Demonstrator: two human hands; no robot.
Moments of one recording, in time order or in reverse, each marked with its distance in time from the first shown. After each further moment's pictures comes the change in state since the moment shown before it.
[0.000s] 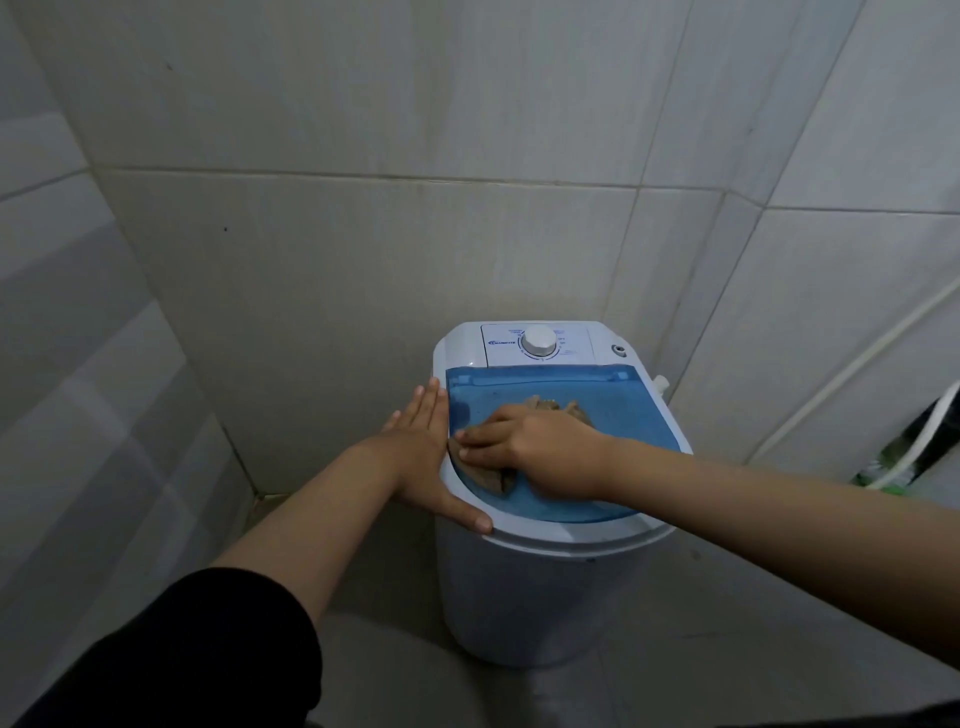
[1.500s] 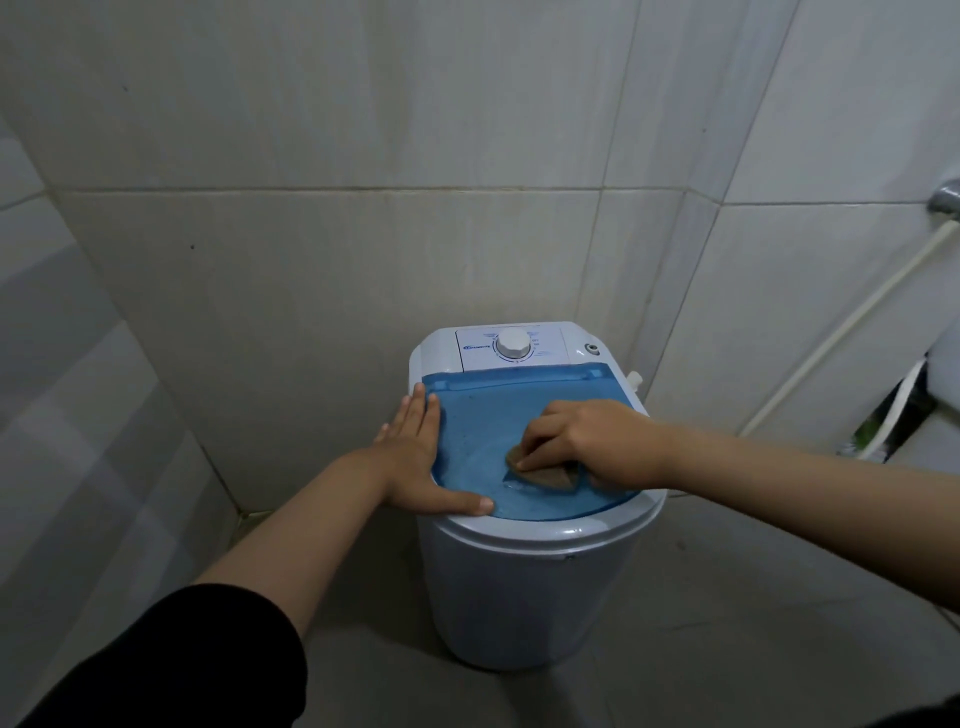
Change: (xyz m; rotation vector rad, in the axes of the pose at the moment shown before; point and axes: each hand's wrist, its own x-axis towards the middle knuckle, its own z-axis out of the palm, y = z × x) left_hand 0.009 0.010 0.005 -0.067 0.021 0.022; right_hand -0.064 0.033 -0.009 0.026 -0.048 0.070
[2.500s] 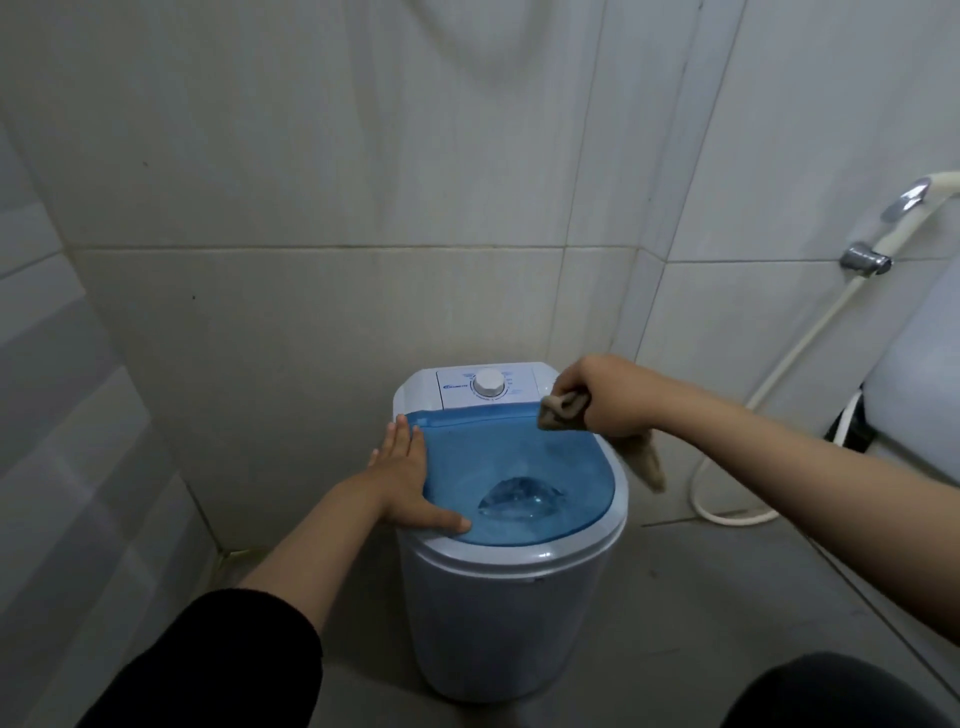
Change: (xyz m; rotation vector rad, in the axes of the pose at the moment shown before) left_hand -0.002 0.013 -0.009 -0.085 0.056 -0.053; right_hand -0.015 -0.007 -0.098 0.250 0.000 0.779
